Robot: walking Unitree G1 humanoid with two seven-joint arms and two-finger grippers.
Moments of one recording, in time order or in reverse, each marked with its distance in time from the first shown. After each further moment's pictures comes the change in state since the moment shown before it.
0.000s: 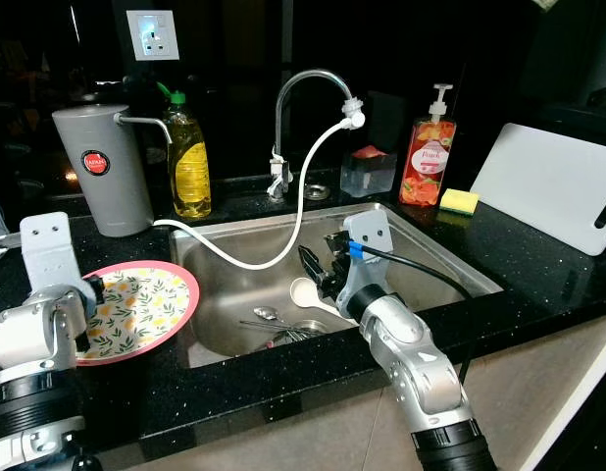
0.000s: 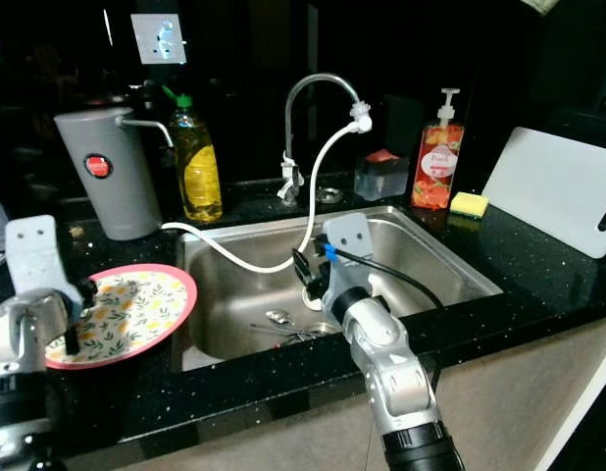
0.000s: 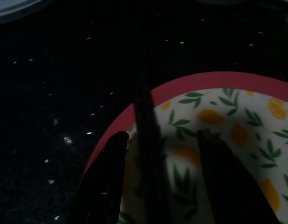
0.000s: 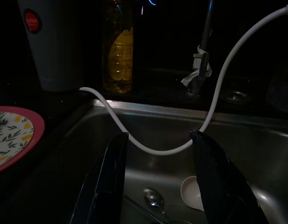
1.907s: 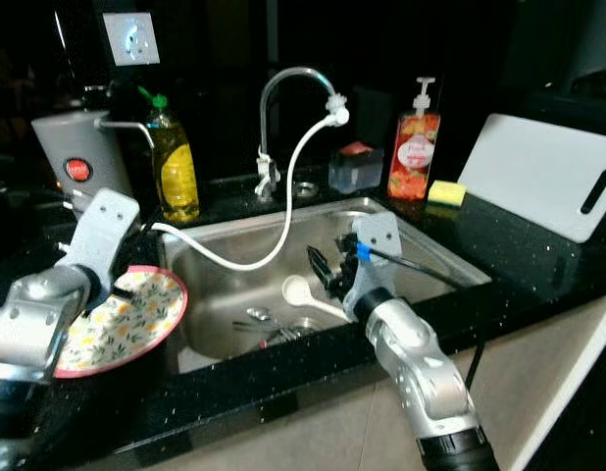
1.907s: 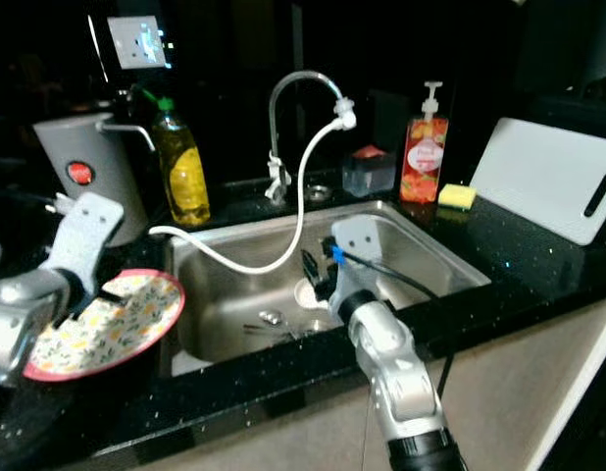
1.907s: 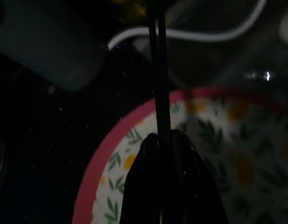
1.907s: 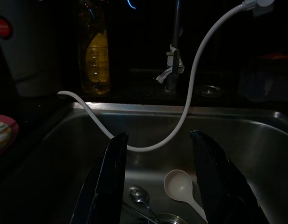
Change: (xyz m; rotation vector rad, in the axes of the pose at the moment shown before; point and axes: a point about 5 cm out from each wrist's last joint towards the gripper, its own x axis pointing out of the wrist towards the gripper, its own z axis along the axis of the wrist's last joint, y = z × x) left arm -0.019 -0.021 0.014 0.726 -0.158 -0.448; right arm -0.006 -0.005 0.001 -0.003 -0.011 -0.036
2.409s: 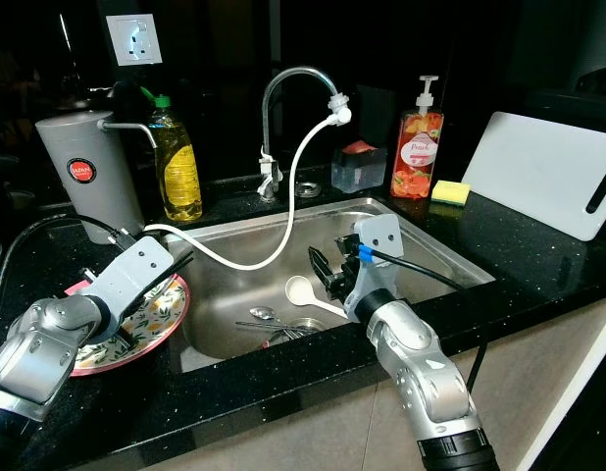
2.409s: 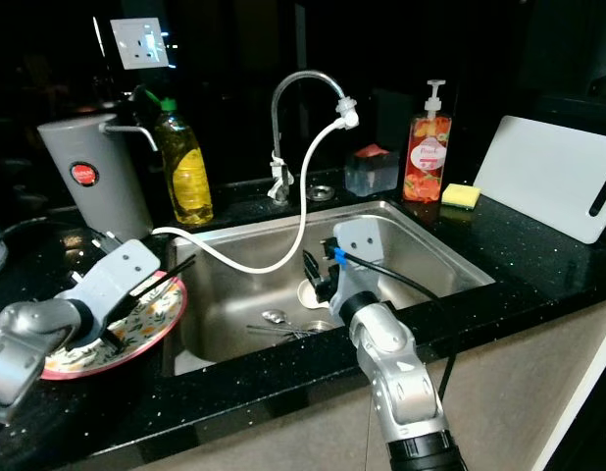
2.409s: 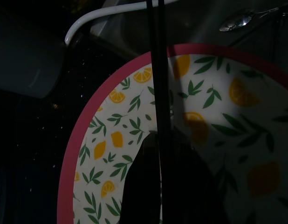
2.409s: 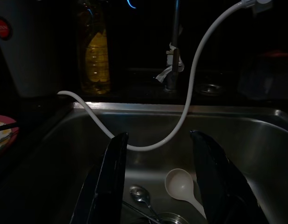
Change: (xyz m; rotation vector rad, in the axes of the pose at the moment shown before) left arm 0.000 -0.029 -0.014 0.221 0.057 -0.125; right arm -0.001 -0.001 -0.001 0.004 0.003 -0.009
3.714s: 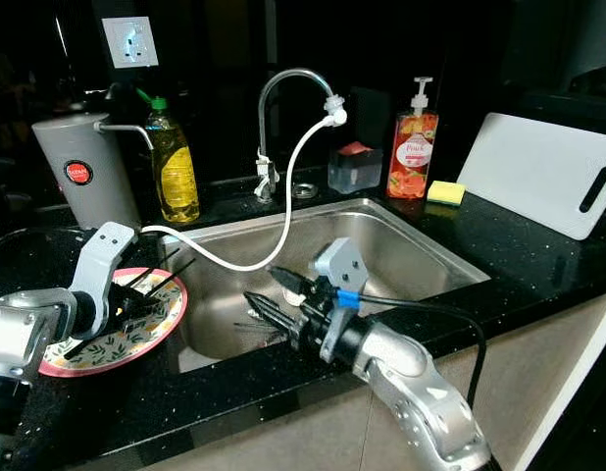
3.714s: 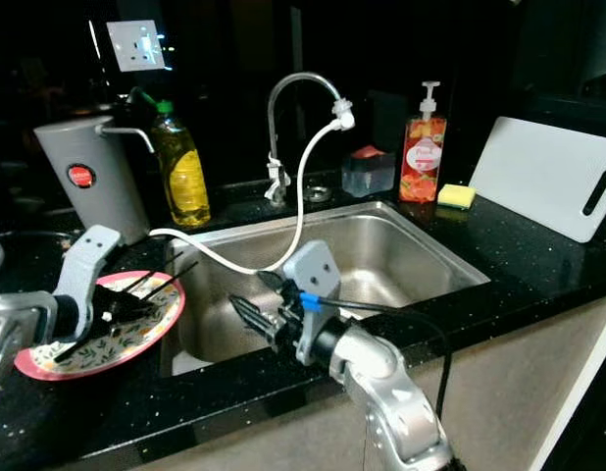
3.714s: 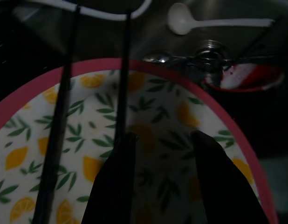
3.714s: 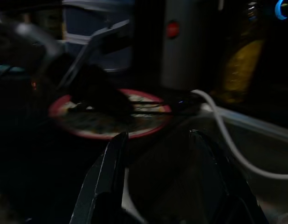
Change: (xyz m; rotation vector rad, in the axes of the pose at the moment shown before) left arm 0.006 0.018 -0.011 -0.414 -0.089 -0.340; right arm -0.034 0.058 0.004 0.035 -0.018 0.609
